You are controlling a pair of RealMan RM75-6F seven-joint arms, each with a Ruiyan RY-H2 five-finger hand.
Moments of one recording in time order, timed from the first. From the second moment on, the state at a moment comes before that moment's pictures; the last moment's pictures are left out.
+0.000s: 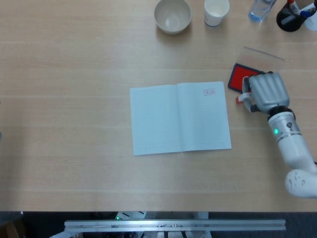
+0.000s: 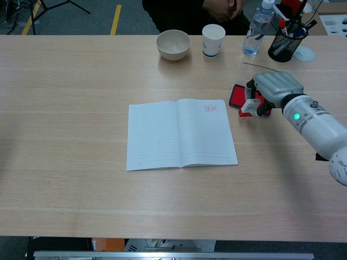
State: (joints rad) left arm -0.09 -1.15 -0.02 -1.51 1.50 1.45 -0.02; right arm 0.66 -1.61 0.10 -1.46 -0.80 1.05 -0.64
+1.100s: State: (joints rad) left arm -0.09 -1.16 -0.01 -1.50 1.50 1.44 -0.03; right arm 0.65 -1.61 0.06 -1.45 -0.80 1.03 -0.70
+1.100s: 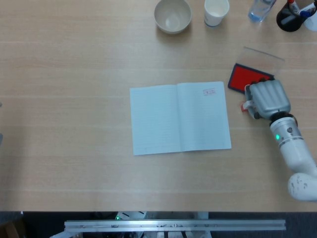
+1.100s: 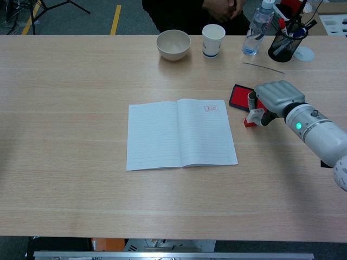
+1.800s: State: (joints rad) left arm -0.09 -1.17 -0.01 -1.49 1.50 1.44 -0.03; right arm 0.64 -1.61 0.05 -1.45 -0.83 1.05 -0.71
